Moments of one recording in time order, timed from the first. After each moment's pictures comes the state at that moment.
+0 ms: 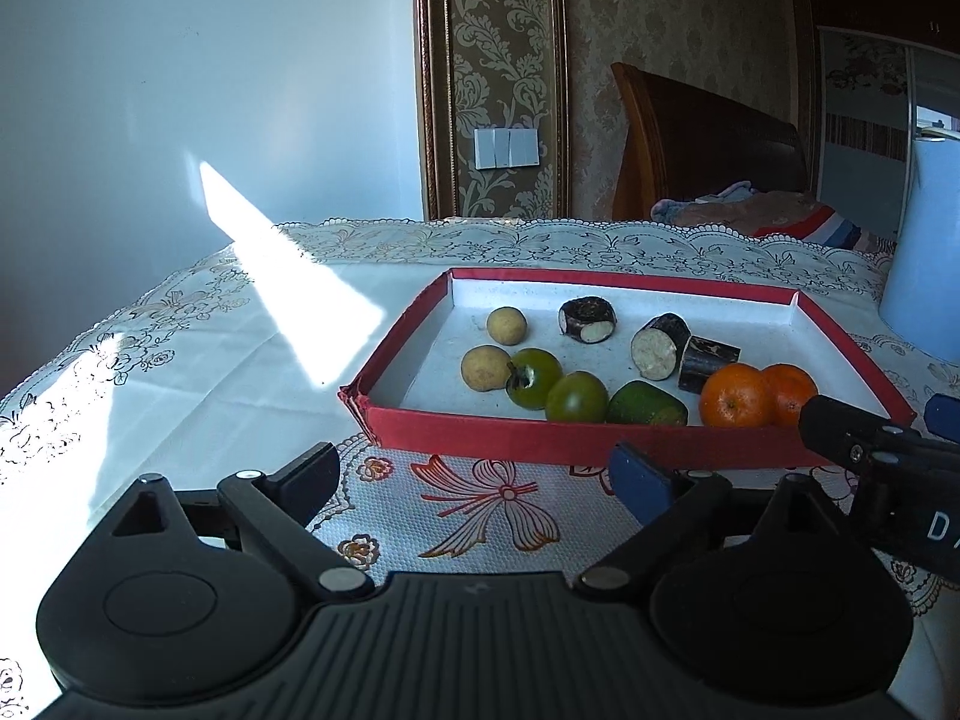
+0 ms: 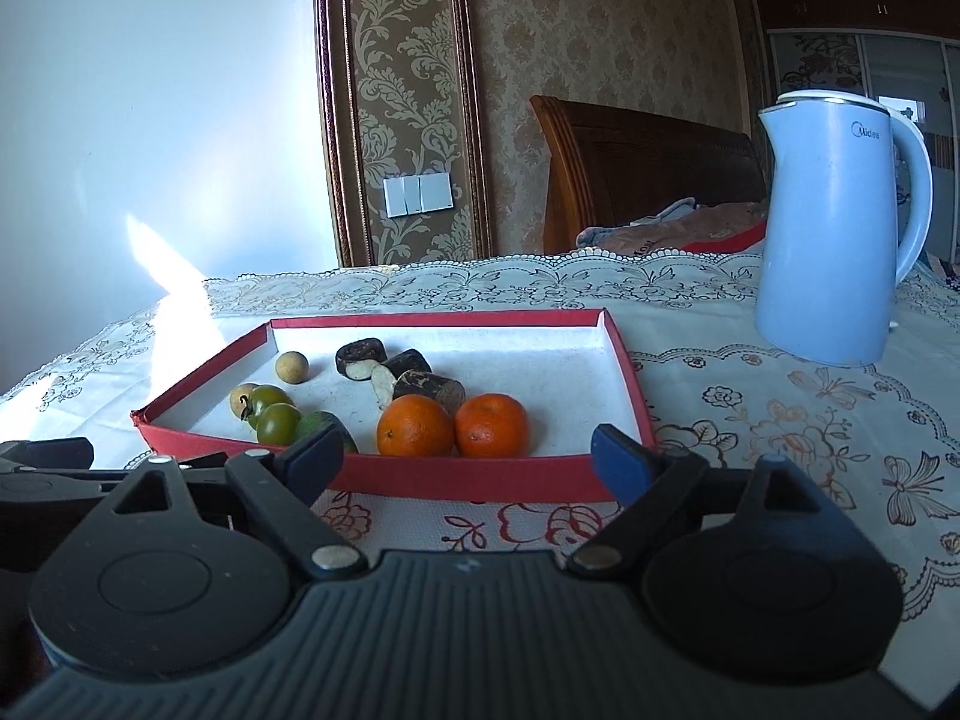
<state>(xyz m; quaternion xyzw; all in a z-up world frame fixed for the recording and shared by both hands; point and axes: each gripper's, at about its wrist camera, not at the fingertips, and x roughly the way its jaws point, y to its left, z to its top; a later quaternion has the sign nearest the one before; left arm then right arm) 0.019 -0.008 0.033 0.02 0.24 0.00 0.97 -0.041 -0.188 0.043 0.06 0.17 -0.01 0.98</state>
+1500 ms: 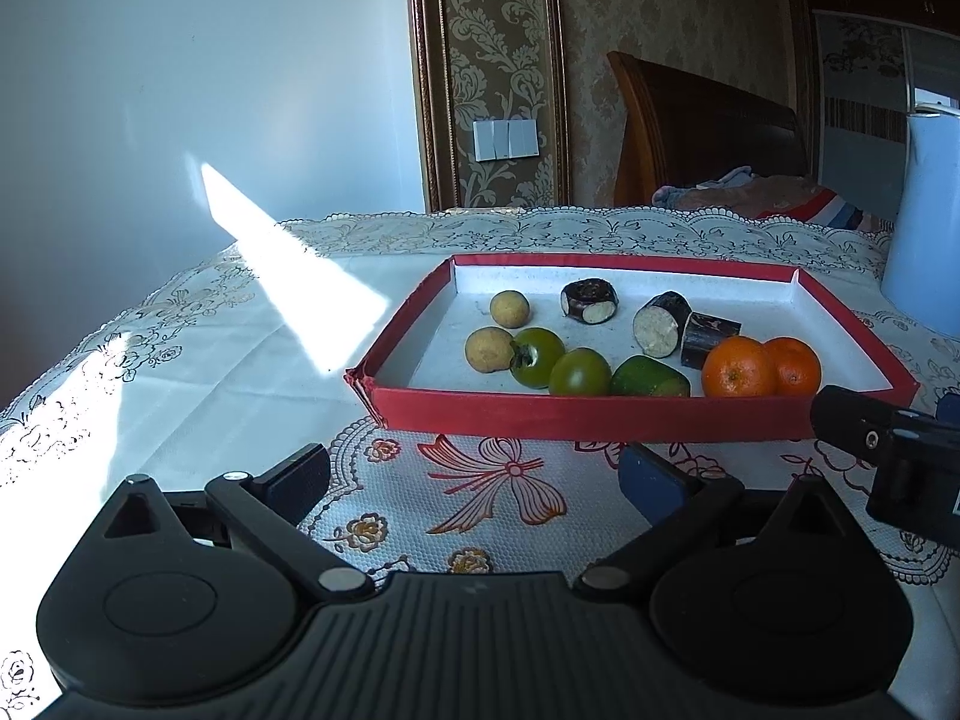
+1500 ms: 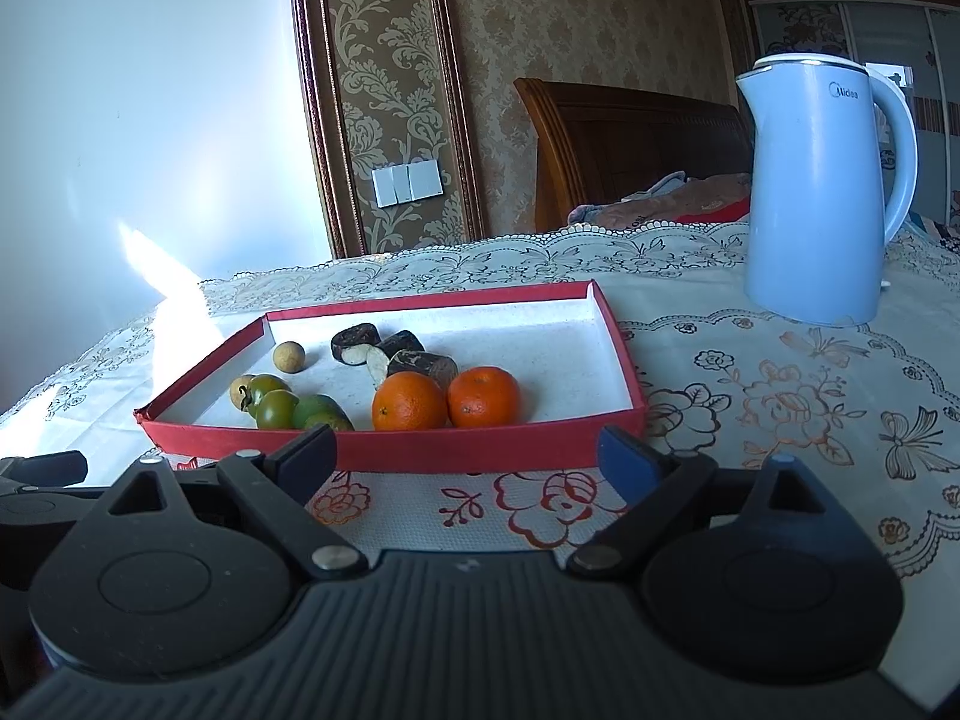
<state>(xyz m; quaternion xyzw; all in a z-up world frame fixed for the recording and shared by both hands) 0.015 -0.009 0.028 0.04 0.25 0.00 0.97 -0.044 -0.192 0.038 0.09 0.19 -0.01 0.98</state>
